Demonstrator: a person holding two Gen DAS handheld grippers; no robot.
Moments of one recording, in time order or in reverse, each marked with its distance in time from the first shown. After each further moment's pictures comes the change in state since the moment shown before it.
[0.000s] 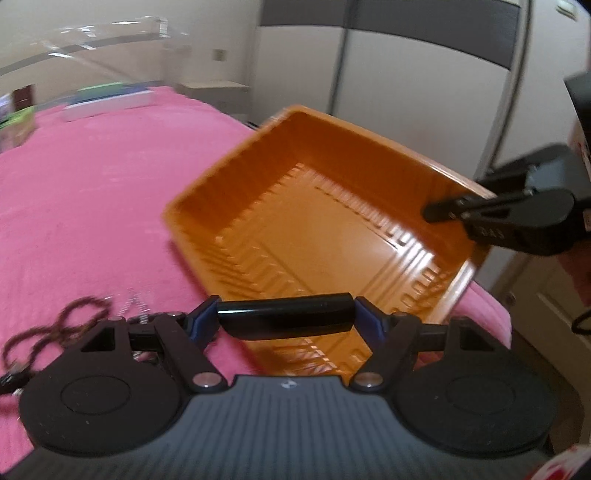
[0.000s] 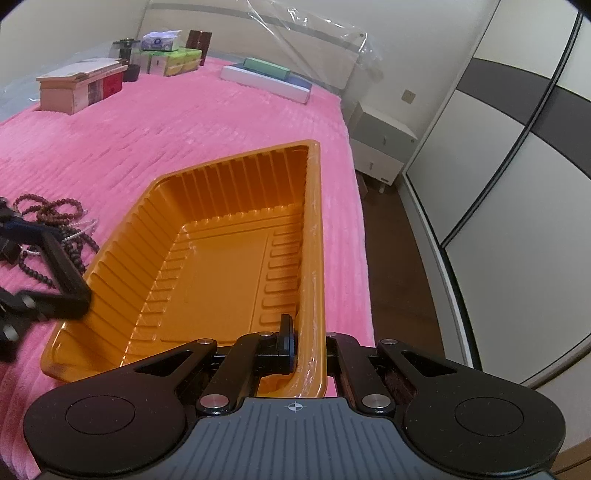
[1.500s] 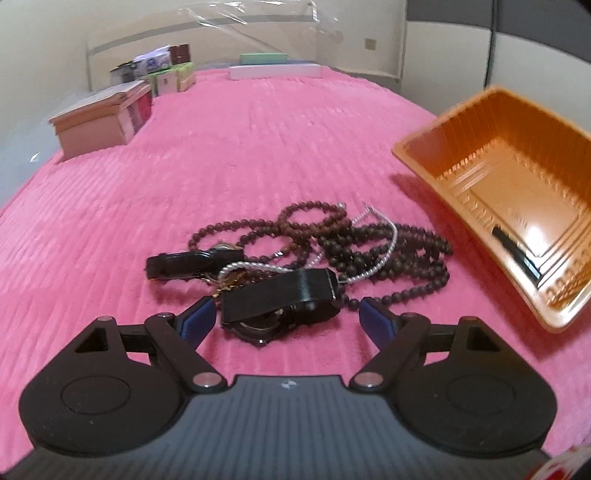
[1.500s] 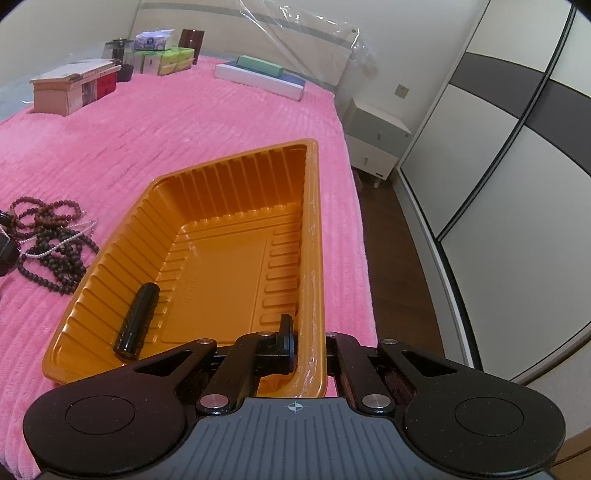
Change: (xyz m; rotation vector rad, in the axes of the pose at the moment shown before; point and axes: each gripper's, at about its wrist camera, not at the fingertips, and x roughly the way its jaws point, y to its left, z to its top) left arm -0.047 0.099 -0.085 -0.194 0.030 0.454; right arm 0.000 0.005 -0.004 0.019 0.004 -0.017
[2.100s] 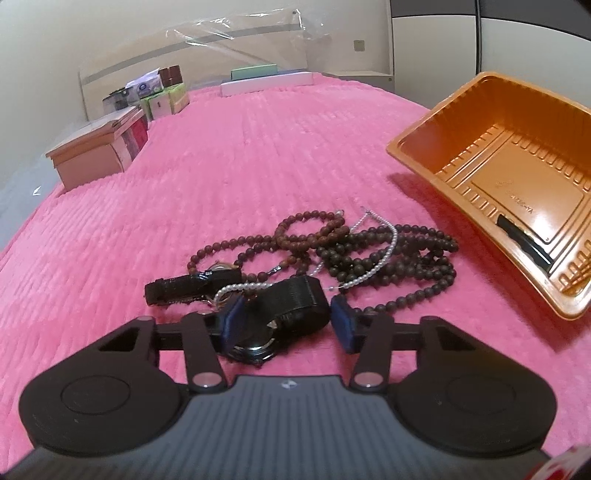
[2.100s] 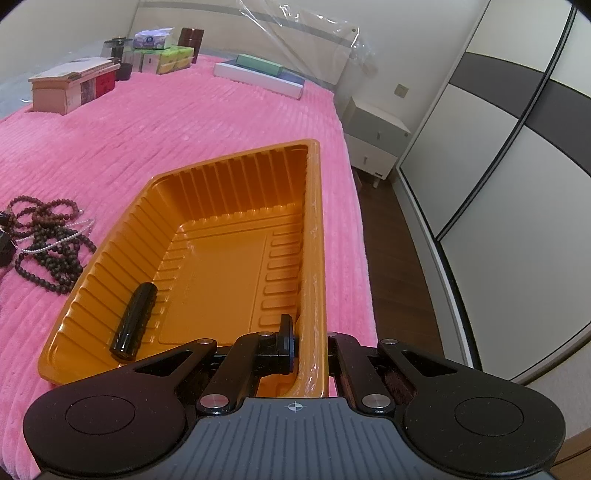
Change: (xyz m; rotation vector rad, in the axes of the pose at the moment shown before) left arm 0.003 -0.010 0.003 0.087 -0.044 0.042; right arm 0.004 0.001 0.000 0.001 0.002 -0.004
